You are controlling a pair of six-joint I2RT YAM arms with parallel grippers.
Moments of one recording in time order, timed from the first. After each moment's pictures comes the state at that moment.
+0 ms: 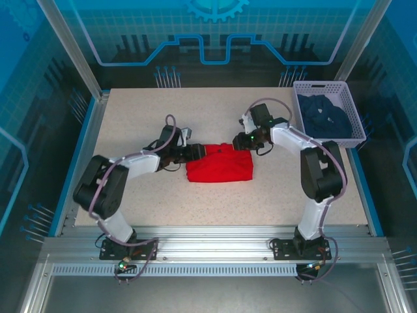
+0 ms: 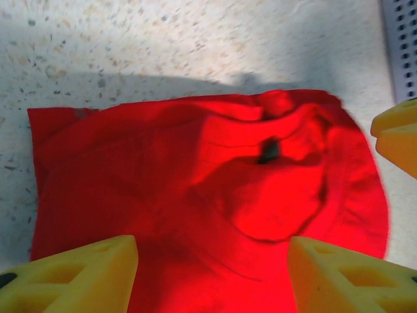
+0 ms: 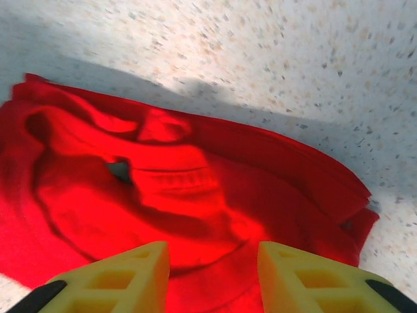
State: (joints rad) left arm -0.36 1.73 0.90 0.04 0.38 -0.59; right arm 0.31 1.90 1.34 -0.58 -0.35 0.18
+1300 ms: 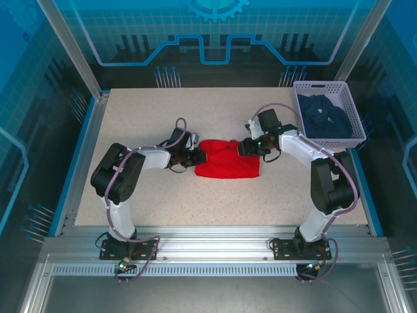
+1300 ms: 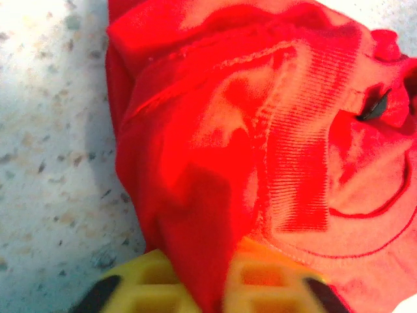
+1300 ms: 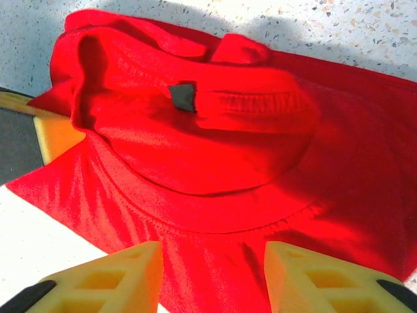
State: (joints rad) left arm -0.38 1.90 0.99 0.03 0.41 -0.62; right arm 0.29 1.72 1.19 -0.59 -0.37 0.17
